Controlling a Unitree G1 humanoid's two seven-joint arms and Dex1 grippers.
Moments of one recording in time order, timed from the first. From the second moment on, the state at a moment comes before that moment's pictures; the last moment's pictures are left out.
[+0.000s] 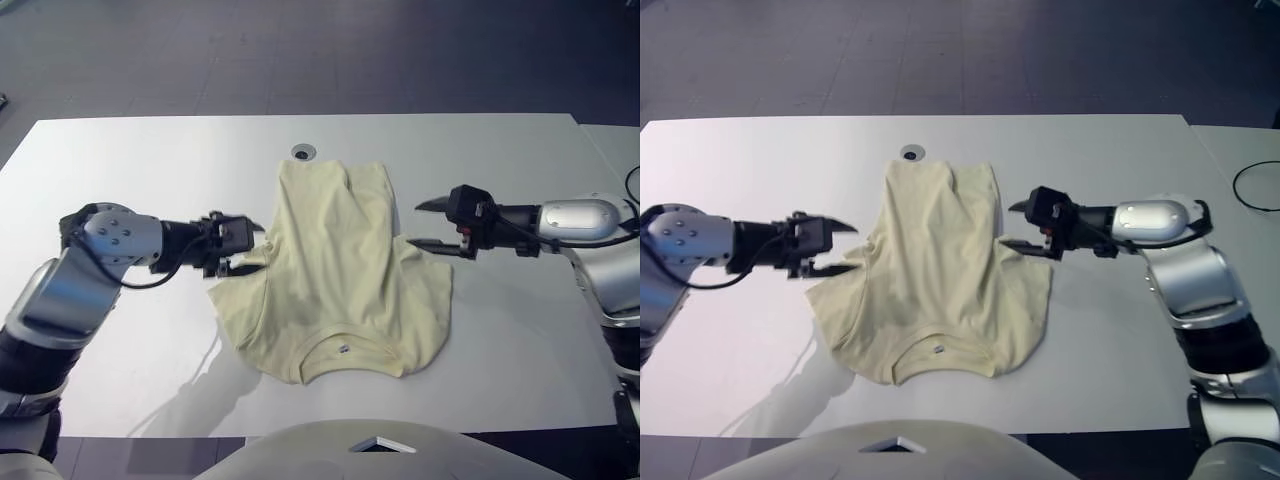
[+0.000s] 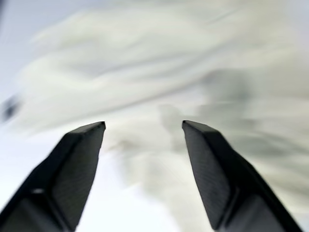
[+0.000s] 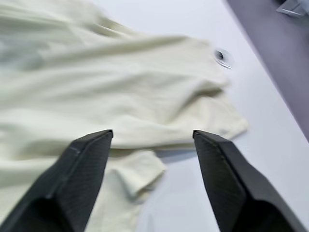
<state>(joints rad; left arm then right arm) -0.28 0.93 -0.19 -0.41 -0.08 0.51 -1.02 -0.35 -0.85 0.16 -0.26 0.16 0.49 1.00</state>
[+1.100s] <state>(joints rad) -0.08 0.83 -0.26 -0.34 0.16 0.54 -0.77 -0.18 -0.93 0.22 -0.05 -0.21 0.24 0.85</state>
